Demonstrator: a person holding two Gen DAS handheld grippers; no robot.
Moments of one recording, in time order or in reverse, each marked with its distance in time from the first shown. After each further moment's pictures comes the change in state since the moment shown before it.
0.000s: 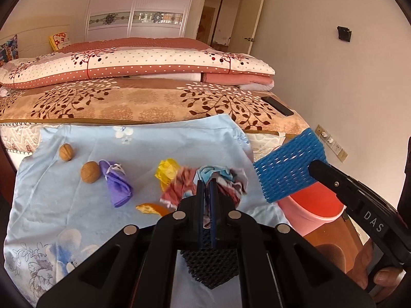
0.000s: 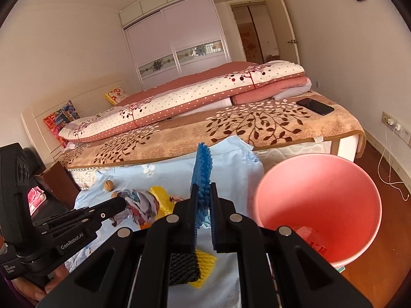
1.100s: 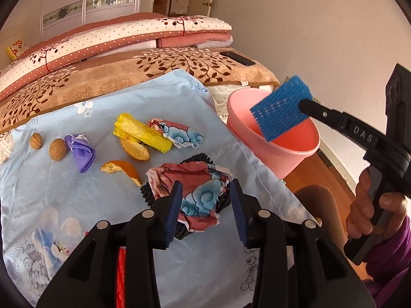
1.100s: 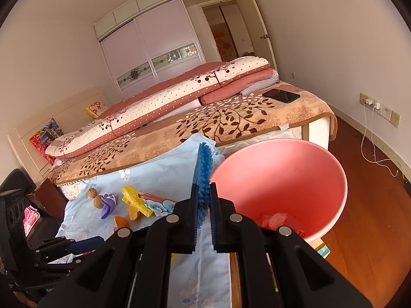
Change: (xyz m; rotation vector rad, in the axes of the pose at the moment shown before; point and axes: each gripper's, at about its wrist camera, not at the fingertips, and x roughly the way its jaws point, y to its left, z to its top) left arm -0.003 -0.025 -0.049 0.188 0.202 -0.135; right arm -0.026 -0.055 -0.013 0.106 -0.015 -0.075
